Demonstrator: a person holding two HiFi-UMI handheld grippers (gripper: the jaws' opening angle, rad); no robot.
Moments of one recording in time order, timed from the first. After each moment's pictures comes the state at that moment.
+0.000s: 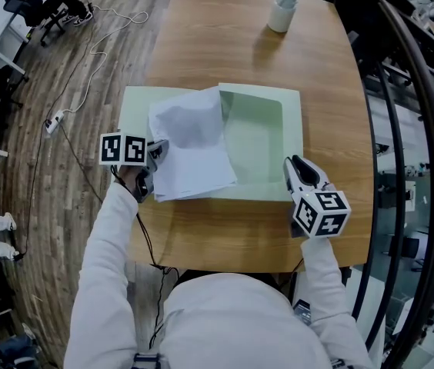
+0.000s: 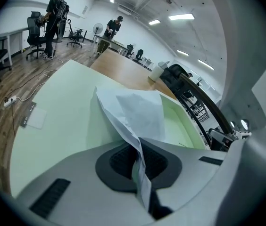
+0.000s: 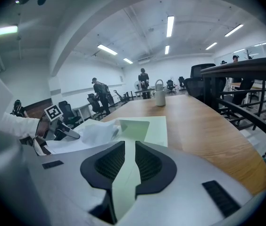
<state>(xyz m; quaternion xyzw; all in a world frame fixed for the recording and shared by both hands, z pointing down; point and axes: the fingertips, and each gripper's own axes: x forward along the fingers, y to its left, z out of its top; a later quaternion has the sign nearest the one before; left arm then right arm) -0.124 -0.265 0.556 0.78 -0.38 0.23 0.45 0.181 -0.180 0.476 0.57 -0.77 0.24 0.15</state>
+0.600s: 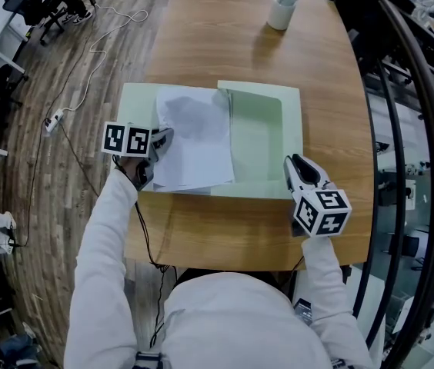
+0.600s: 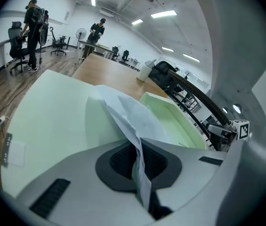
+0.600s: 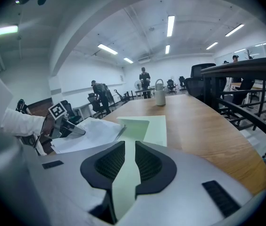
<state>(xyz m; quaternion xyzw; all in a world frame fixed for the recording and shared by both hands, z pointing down) -0.106 -0.285 0.548 0.82 -0.33 0.24 0.39 0.179 -0.175 0.475 0.57 -0.77 0.24 0.16</state>
